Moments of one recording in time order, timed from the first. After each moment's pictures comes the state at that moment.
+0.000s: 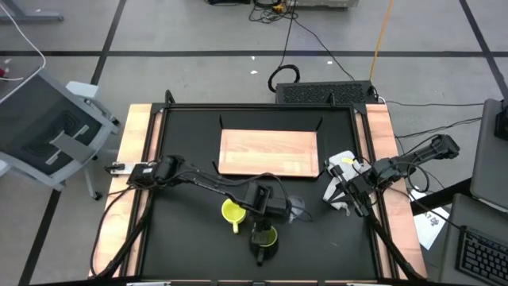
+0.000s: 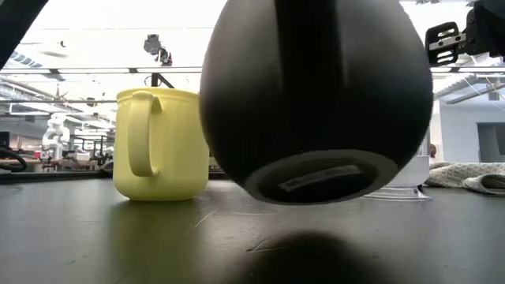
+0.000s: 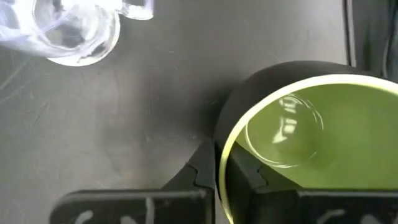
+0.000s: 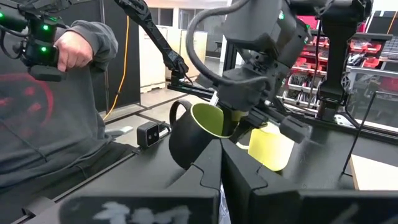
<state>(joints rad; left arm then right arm) -0.27 2.27 2.04 -1.00 0.23 -0.17 0.39 0.24 0.06 0.16 -0.12 -0.07</state>
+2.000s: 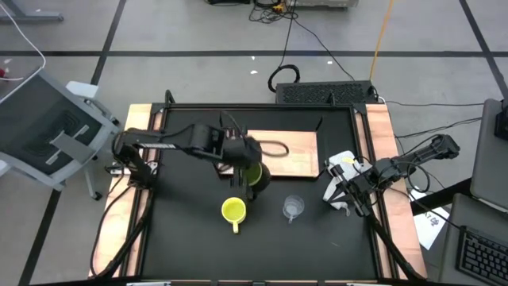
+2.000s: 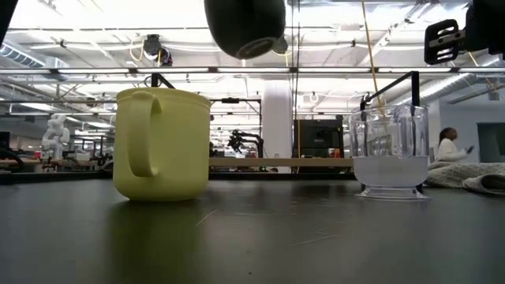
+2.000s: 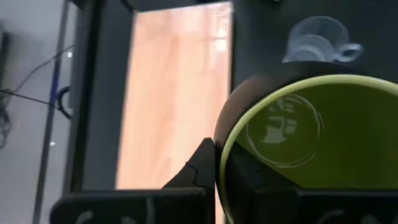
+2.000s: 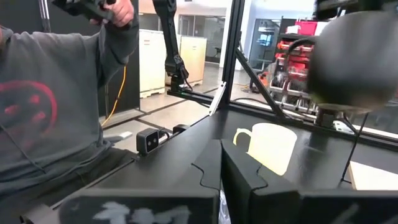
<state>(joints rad) -0.09 1.82 2.05 -1.25 -0.26 0.01 0.39 0.24 0.07 0.19 -0.12 -0.07</state>
